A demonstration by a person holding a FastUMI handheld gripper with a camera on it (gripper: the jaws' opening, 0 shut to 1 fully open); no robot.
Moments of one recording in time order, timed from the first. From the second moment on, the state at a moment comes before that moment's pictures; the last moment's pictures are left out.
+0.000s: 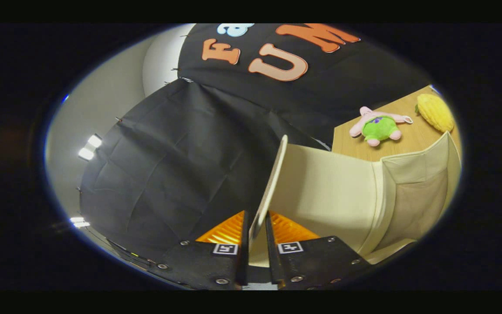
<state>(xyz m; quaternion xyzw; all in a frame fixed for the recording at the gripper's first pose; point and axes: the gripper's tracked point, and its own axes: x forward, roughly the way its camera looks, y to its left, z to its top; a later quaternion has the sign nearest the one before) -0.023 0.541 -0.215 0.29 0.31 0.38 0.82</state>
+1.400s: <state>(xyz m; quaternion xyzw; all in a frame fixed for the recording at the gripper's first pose) 0.033 0.143 -0.265 0.13 0.20 -0.04 0.97</state>
